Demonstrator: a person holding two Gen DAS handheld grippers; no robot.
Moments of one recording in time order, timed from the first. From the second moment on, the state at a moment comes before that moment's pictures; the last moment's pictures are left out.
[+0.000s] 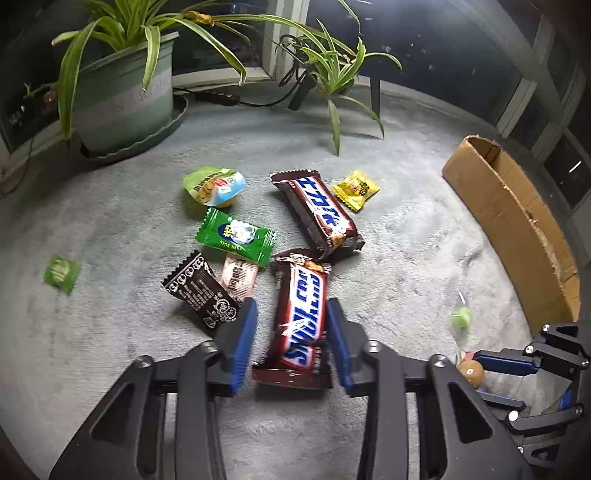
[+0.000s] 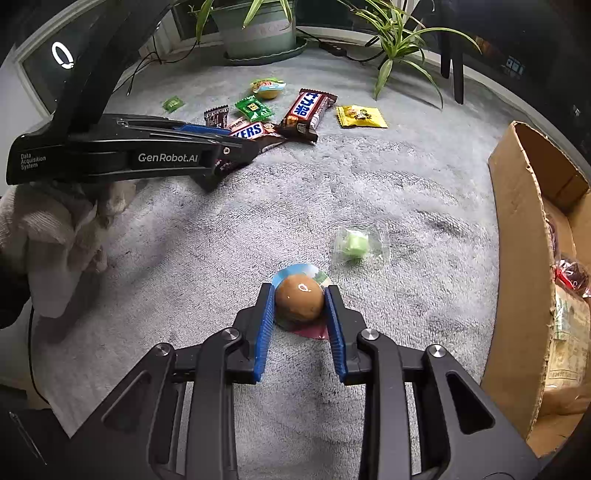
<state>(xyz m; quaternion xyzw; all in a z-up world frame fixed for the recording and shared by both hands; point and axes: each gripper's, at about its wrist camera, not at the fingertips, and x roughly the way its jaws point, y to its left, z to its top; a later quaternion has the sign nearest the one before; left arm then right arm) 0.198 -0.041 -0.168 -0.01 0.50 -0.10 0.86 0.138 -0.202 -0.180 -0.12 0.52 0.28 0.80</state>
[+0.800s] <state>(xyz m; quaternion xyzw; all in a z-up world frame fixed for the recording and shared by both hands) 0.158 -0.056 -0.112 -0.06 0.45 -0.14 0.88 0.131 -0.254 -0.129 -0.05 0.47 0.27 0.83</state>
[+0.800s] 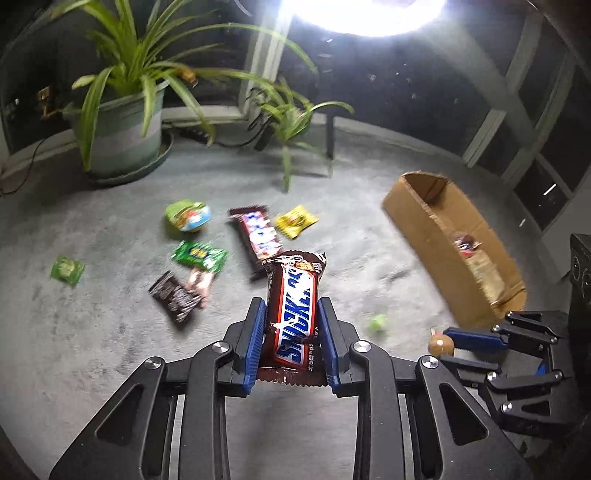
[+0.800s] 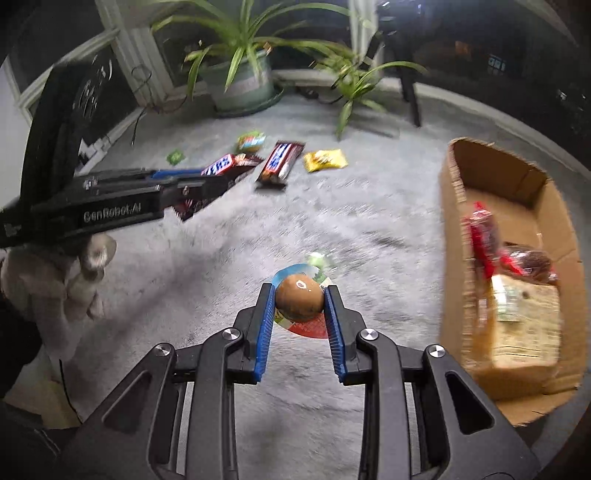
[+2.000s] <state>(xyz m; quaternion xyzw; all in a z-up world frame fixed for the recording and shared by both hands) 0.165 -0.272 -0.099 -0.04 0.44 -0.29 0.85 0.159 -0.463 -0.115 0.02 0.47 0.11 0.87</state>
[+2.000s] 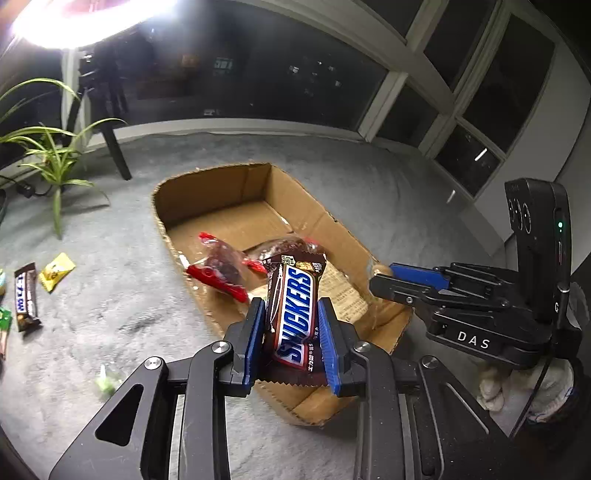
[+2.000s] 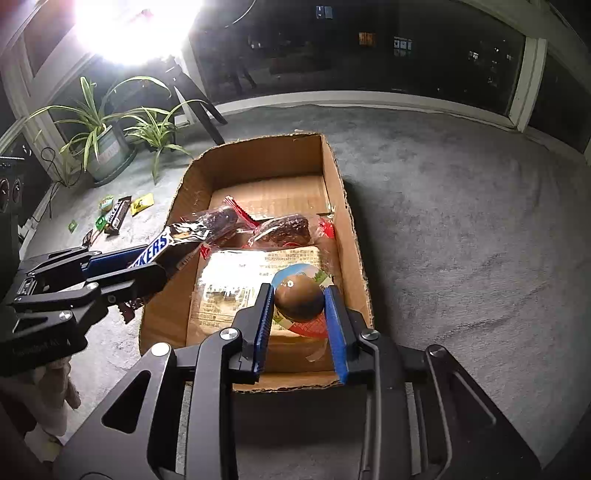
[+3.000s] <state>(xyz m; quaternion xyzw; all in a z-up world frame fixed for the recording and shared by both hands) 0.139 -0.108 -0.070 -0.07 0.41 -0.19 0.89 0.127 -0.372 -0.062 0.04 0.42 0.17 0.89</state>
